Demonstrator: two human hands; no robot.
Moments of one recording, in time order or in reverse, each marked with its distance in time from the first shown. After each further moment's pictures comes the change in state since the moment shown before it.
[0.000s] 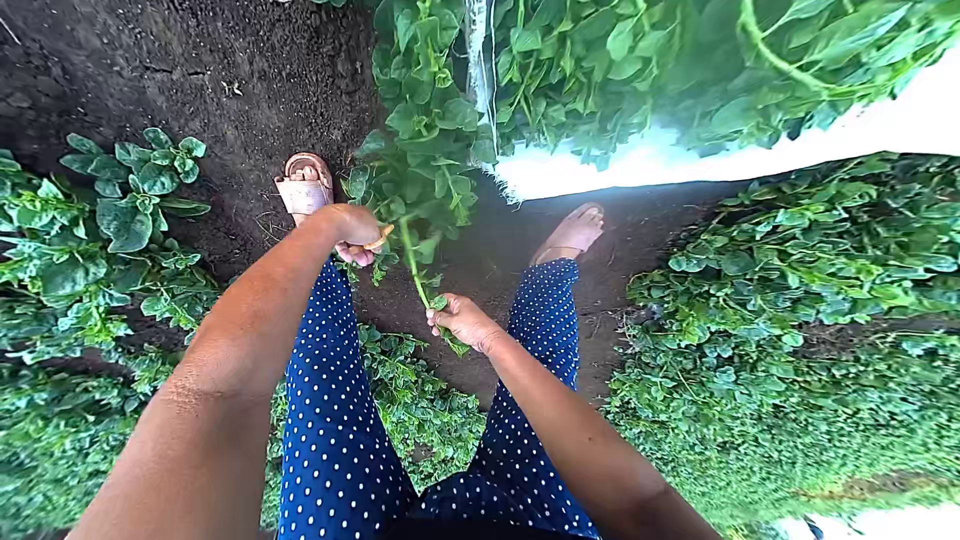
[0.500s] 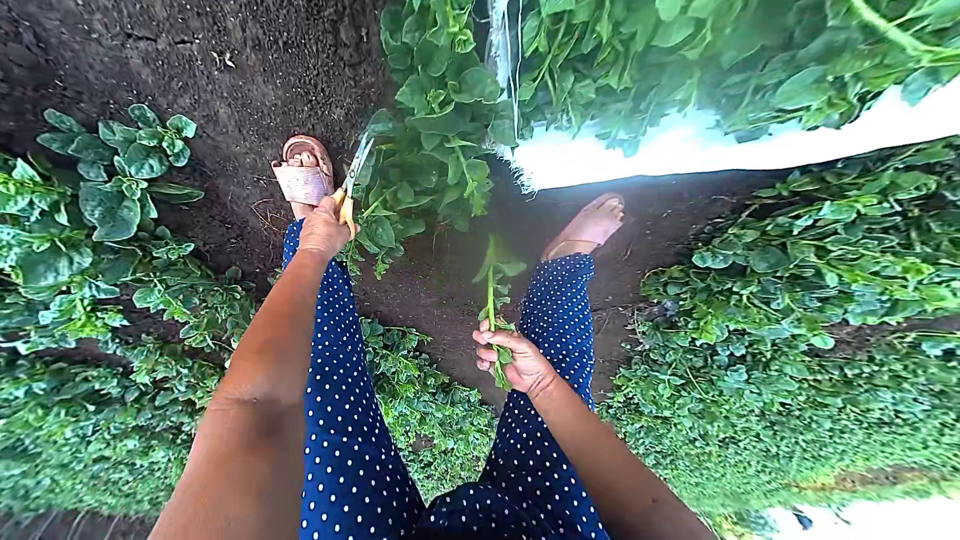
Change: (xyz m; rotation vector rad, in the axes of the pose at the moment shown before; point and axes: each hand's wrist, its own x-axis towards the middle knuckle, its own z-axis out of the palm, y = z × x) left_hand 0.087 -0.089 0.049 -0.335 0.604 0.041; right_hand -0.023 0.093 -0.029 0.857 -0.068 -0.049
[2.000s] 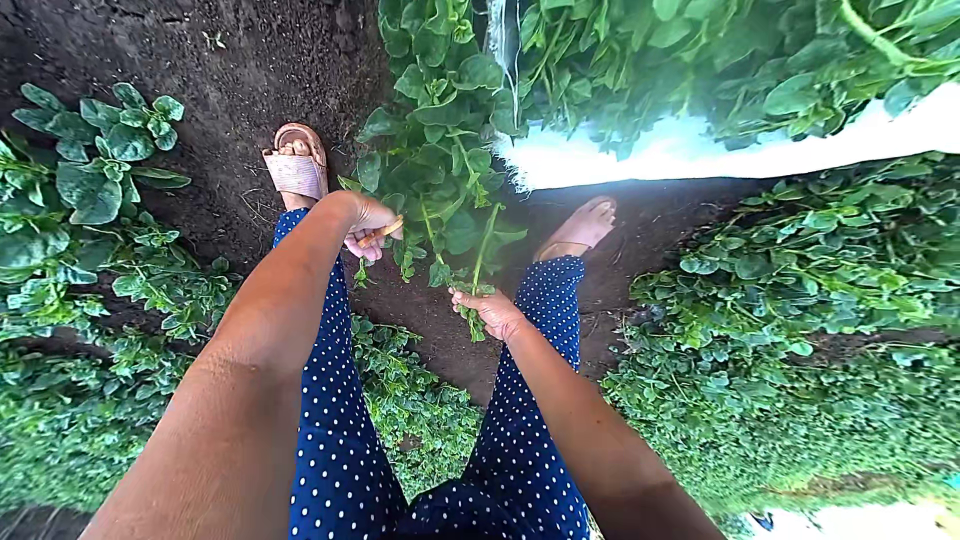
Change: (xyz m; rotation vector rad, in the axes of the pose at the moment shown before) left_hand -0.030 0.106 -0.016 0.044 -0.700 -0.304; right_hand 0.059 -0.040 0.021 -0.610 0.296 0.017
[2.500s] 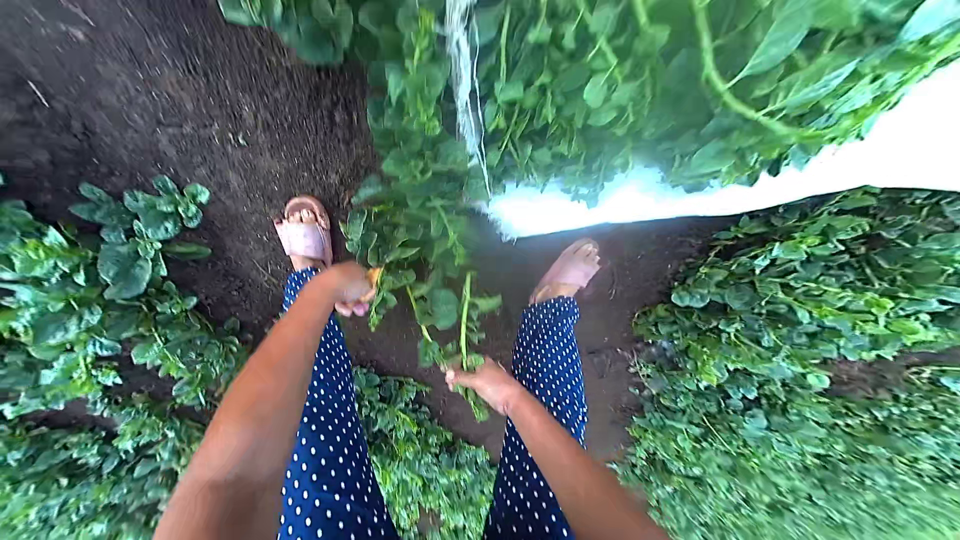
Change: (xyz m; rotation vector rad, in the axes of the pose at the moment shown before) left_hand -0.004 -0.036 0.000 0.095 0.208 0.185; right_hand -0.034 0.011 -0.002 -0.196 -0.185 -0.026
